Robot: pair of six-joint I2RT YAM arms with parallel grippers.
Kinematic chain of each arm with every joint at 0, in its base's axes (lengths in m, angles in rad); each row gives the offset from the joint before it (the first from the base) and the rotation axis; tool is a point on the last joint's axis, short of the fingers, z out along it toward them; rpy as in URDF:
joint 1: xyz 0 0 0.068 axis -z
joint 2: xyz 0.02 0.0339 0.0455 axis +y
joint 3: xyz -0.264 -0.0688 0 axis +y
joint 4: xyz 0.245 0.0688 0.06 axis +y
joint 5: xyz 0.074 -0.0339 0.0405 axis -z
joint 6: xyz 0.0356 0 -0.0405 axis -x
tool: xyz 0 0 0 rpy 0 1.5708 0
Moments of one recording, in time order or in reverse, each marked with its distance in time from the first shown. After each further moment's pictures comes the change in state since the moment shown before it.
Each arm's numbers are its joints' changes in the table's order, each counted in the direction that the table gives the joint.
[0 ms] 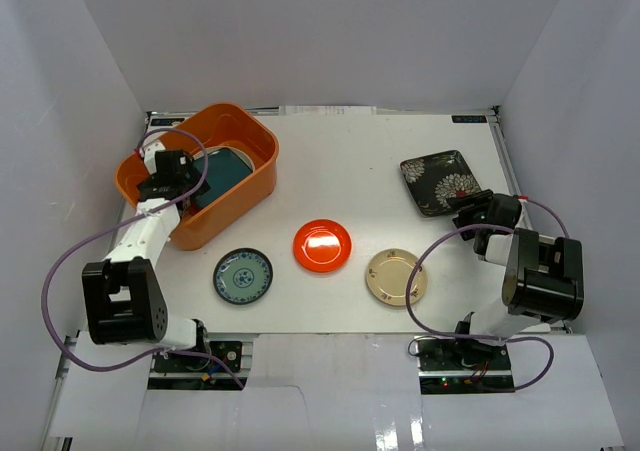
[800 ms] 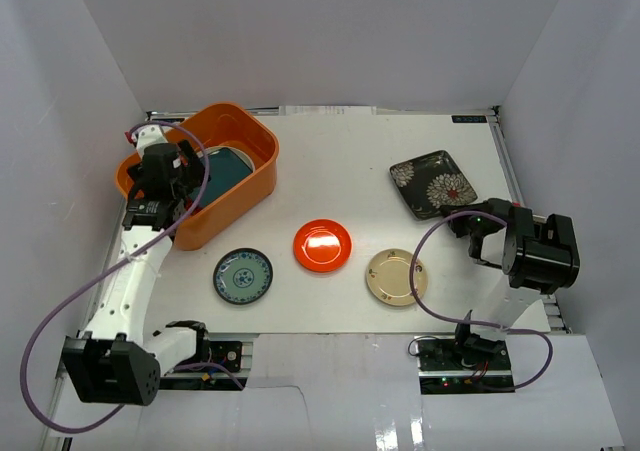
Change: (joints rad) left arm 0.137 -0.296 -0.057 0.116 -0.101 -0.115; right arm -0.003 0.246 -0.002 -0.314 -0.111 -0.201
